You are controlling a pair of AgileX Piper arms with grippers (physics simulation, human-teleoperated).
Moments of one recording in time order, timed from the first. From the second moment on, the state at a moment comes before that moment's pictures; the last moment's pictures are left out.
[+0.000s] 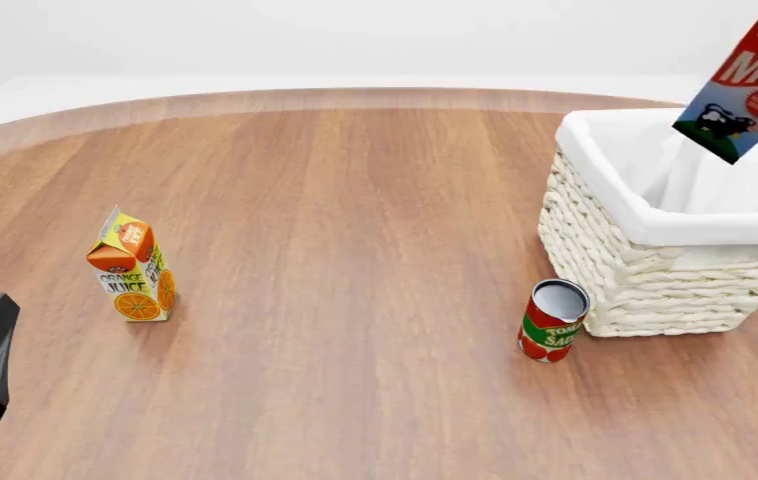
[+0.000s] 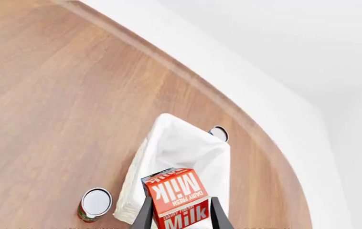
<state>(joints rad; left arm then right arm) 0.00 0.00 0.00 0.00 0.00 0.07 0.87 -1.17 0.75 -0.52</state>
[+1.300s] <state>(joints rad) 0.00 0.00 0.00 0.00 0.00 0.01 0.95 -1.05 0.61 -0.51</state>
